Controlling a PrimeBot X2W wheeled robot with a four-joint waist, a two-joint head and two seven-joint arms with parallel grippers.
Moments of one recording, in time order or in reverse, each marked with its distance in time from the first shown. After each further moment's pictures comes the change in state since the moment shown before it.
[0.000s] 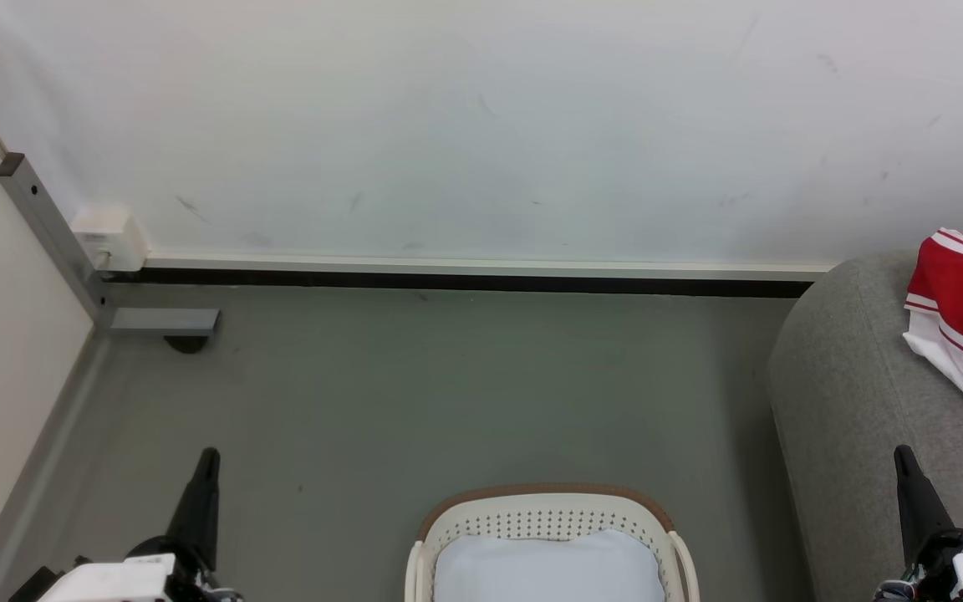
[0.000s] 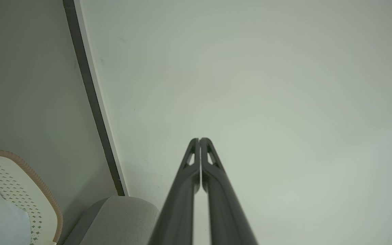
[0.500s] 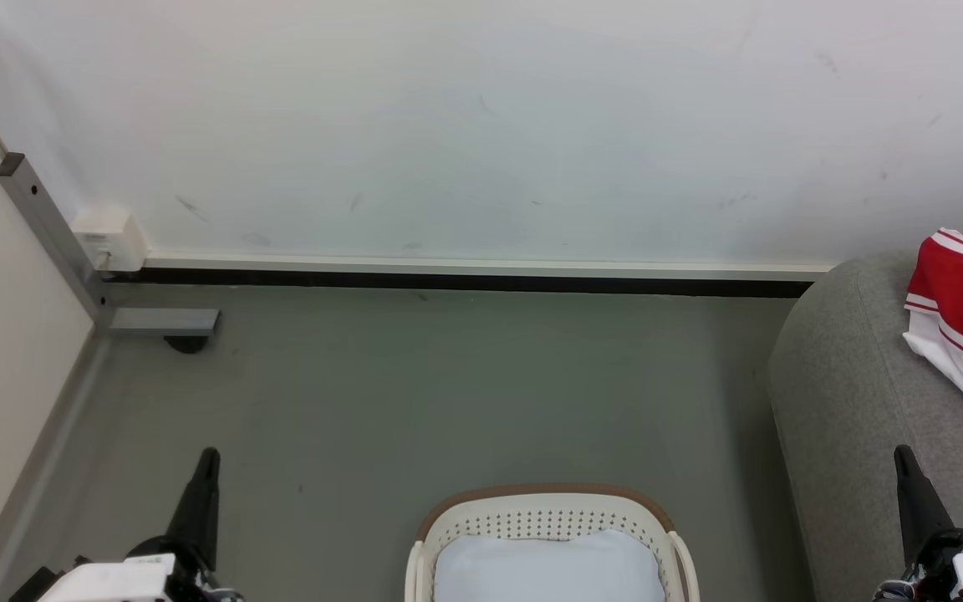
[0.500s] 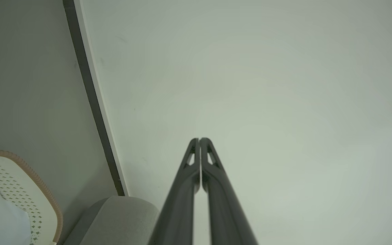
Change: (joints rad) left arm 0.000 0.000 0.000 0.000 0.000 0.000 0.000; right arm 0.000 0.000 0.000 0.000 0.000 0.000 0.000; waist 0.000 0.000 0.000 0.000
